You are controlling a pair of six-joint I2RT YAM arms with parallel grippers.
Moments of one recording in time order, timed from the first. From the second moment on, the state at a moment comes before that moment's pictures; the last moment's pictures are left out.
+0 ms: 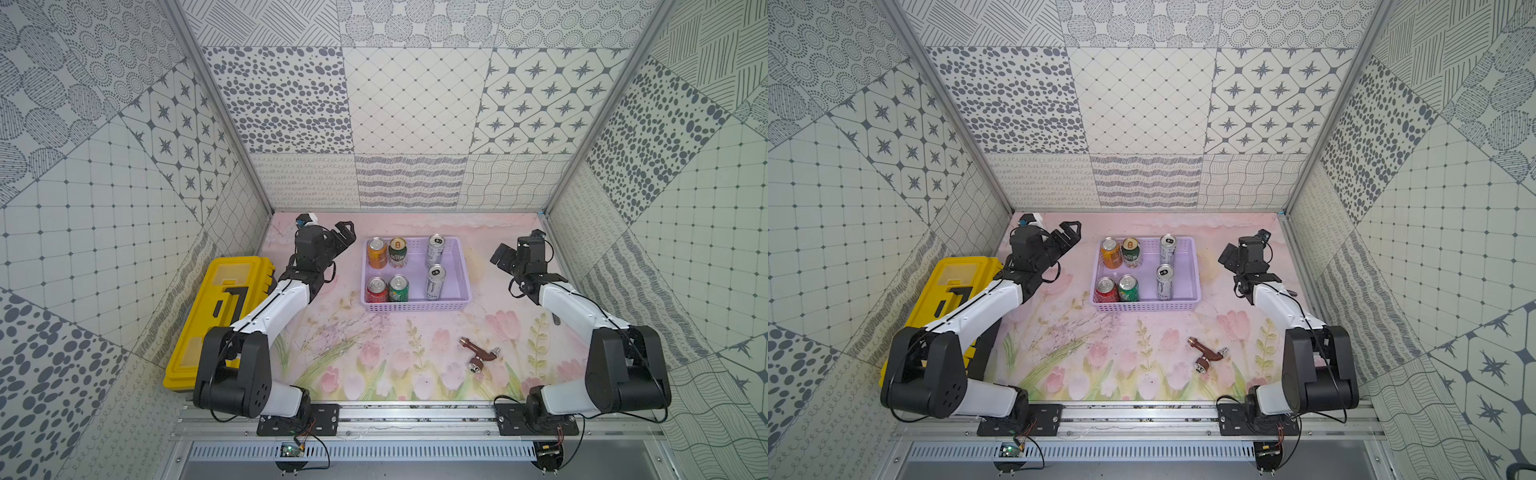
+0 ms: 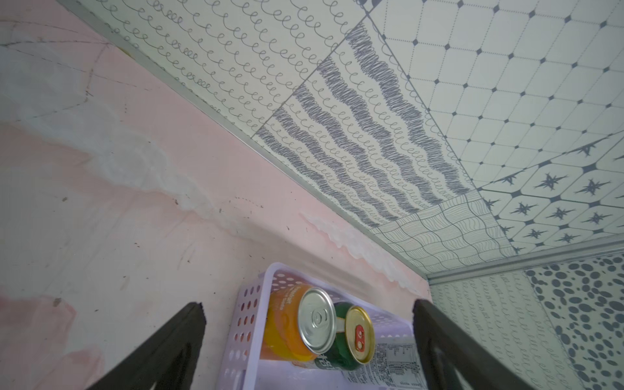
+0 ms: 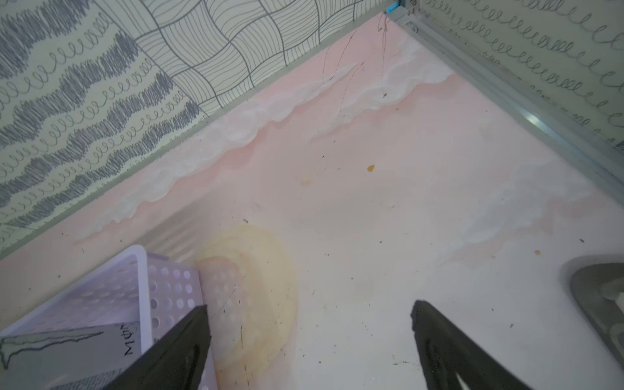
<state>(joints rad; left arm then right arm) -0.12 1.47 0.97 0.18 0.11 -0.79 0.11 1.44 0.88 -0.09 0.21 0.51</state>
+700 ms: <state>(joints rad) -0.17 1.52 1.00 -0.14 0.13 -0.81 0.26 1.61 1.05 -0.26 0.13 0.45</state>
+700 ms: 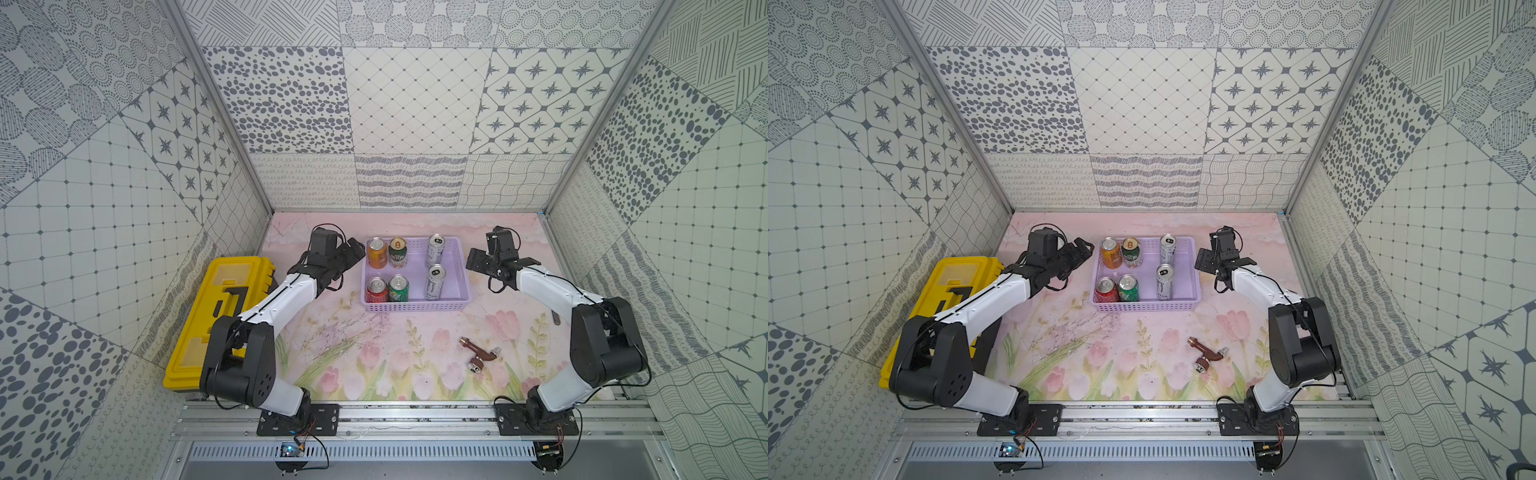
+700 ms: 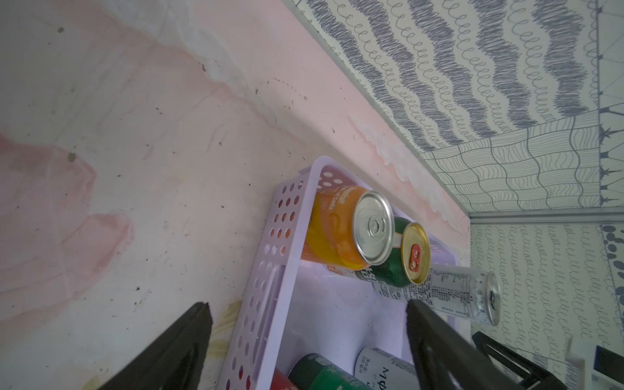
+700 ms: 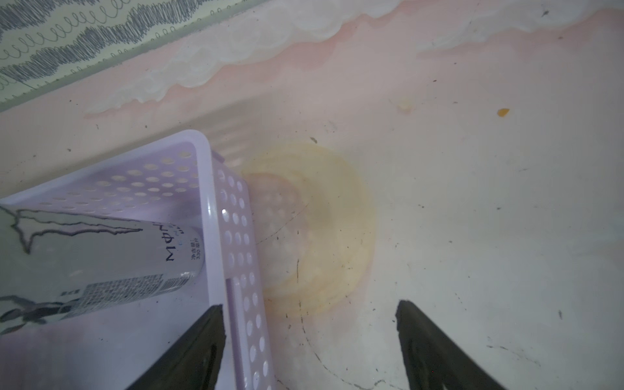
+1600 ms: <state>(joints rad) -0.22 1.71 1.05 -0.17 0.13 -0.73 0.31 1.72 1.10 -0.27 0.09 0.41</state>
